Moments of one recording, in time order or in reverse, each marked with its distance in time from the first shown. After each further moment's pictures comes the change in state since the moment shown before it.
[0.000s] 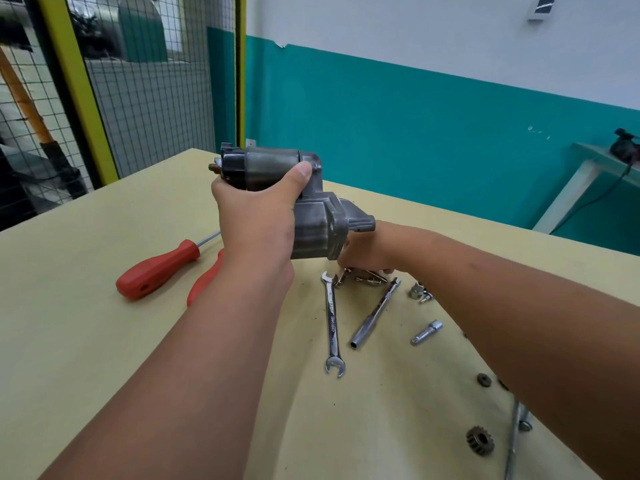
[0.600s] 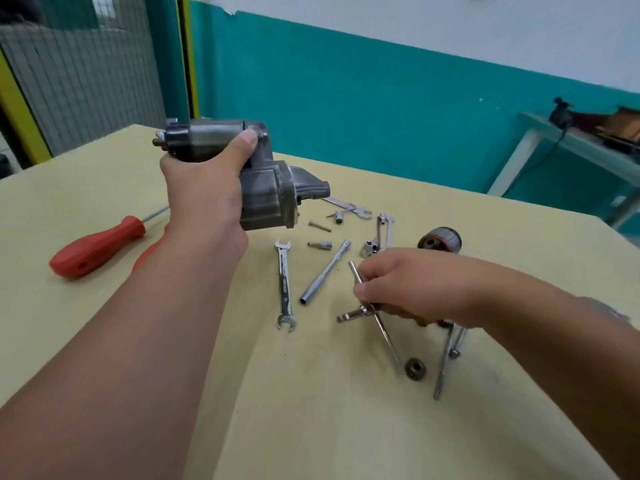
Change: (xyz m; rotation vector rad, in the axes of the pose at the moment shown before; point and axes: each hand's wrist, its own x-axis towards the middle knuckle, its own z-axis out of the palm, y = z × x) left_hand -0.010 -0.004 0.005 -0.034 -0.022 -0.057; right_hand -0.175 0.053 0.017 0.487 -0.181 0.008
